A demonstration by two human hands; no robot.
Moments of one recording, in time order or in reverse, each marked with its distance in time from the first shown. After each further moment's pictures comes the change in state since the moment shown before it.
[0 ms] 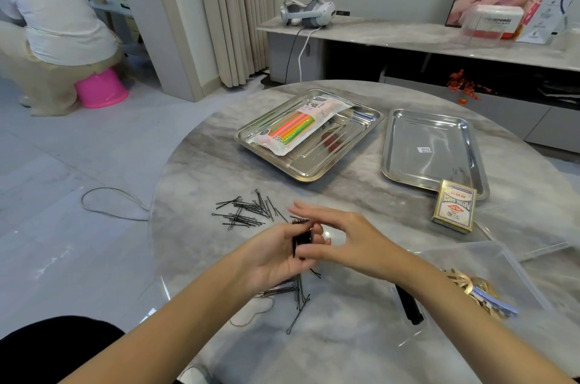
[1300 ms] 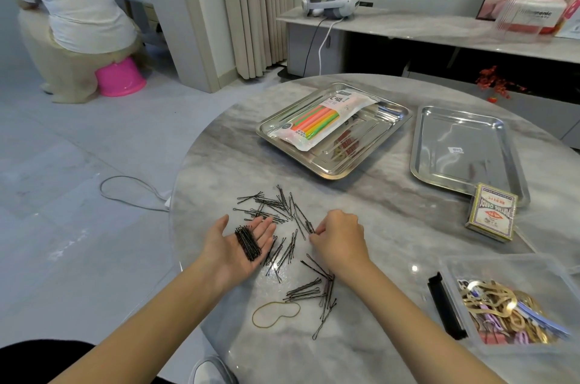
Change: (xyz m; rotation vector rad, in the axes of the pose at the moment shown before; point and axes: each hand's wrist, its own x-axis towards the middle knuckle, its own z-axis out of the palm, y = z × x) left_hand -0.016 0.035 -0.103 -0.313 0.322 0.223; right_hand 0.066 0.020 0.073 -0.412 0.335 0.497
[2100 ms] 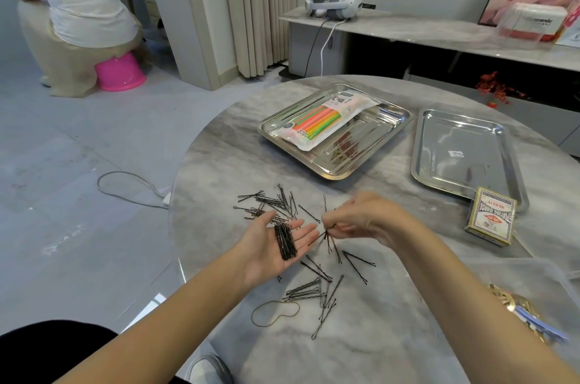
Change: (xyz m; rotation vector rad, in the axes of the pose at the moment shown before) left_hand 0.003 -0.025 0.038 0.236 -0.066 -0.135; right_hand 0.019 -0.005 -0.071 0.556 -0.459 0.249
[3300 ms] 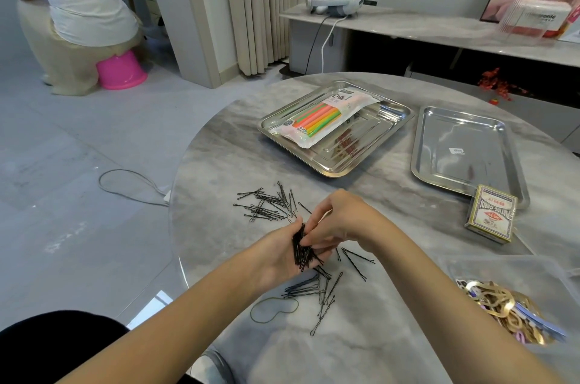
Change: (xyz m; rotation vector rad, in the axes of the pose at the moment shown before) left_hand 0.000 -0.021 0.017 0.219 -0.051 0.016; right_hand -0.007 -0.003 0.024 -0.386 -0.004 -0.138
